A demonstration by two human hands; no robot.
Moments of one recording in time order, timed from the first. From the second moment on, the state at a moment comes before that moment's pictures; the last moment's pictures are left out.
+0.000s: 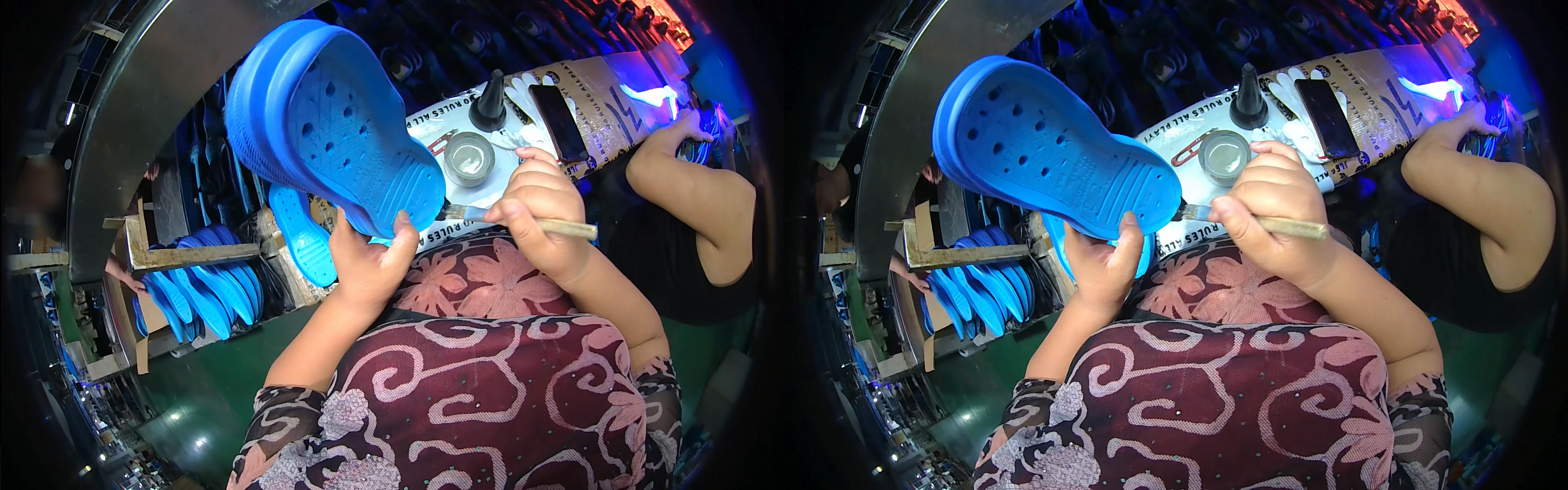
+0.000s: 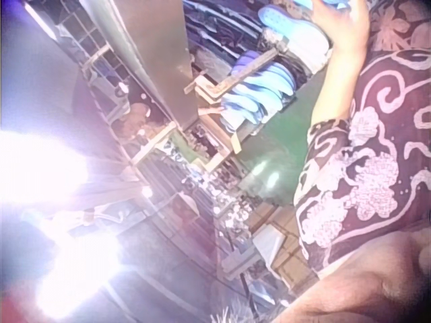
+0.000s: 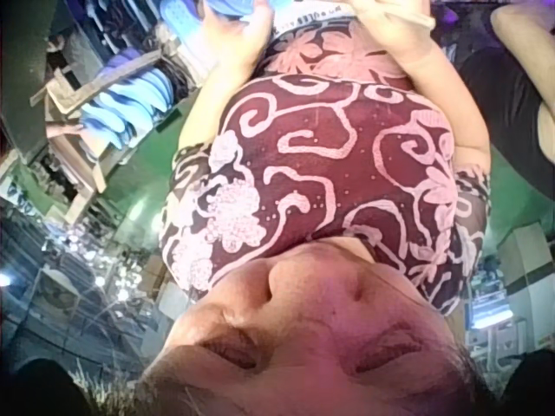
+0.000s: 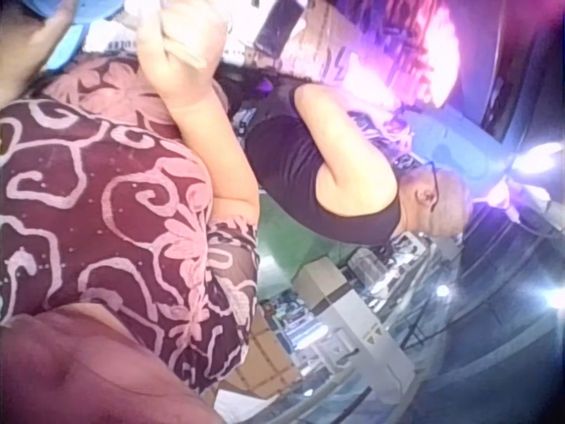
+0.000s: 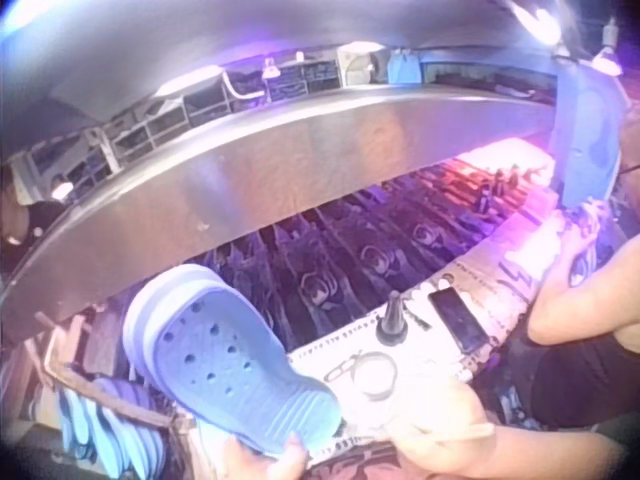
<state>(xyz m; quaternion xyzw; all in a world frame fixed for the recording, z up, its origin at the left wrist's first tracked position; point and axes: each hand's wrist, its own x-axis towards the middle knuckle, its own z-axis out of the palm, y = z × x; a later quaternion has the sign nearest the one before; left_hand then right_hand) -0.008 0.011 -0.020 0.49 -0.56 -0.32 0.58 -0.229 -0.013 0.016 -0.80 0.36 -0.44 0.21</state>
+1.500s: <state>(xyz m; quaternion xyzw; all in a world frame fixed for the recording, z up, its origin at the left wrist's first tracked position) -0.017 -0.014 0.117 0.36 -0.53 -0.66 0.39 -0.305 0.023 -0.018 -0.51 0.51 -0.61 0.31</state>
